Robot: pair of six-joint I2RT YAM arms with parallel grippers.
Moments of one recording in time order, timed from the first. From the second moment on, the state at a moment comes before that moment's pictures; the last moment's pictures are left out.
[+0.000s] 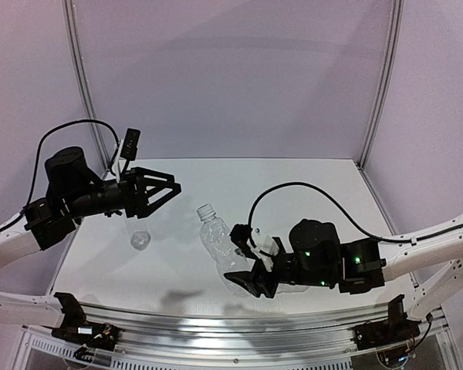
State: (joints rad) left arm -0.72 0.91 0.83 0.04 0.44 -0.35; right arm 1.33 1.32 0.79 0.16 0.16 0.09
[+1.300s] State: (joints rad) left arm -0.79 1.15 0.93 0.17 0.78 -0.41; right arm 1.41 1.31 0.79 0.24 0.31 -0.03
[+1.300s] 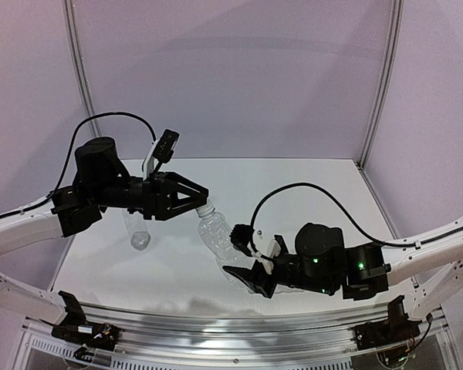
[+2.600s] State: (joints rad) left arm -0.84 1.19 0.99 0.08 0.70 -0.32; right arm 1.41 1.28 0.76 0.29 0.39 0.03
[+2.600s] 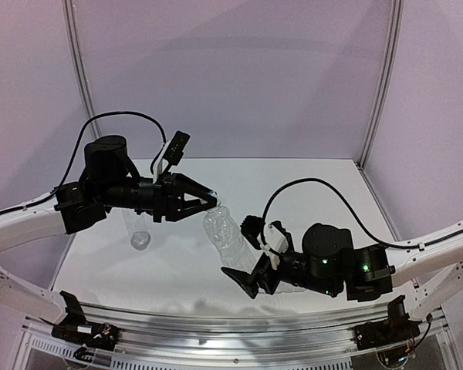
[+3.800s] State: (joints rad) left arm -0.86 1.08 0.87 0.26 0.68 -0.34; right arm 1.41 1.29 0.69 0.47 0.26 0.07
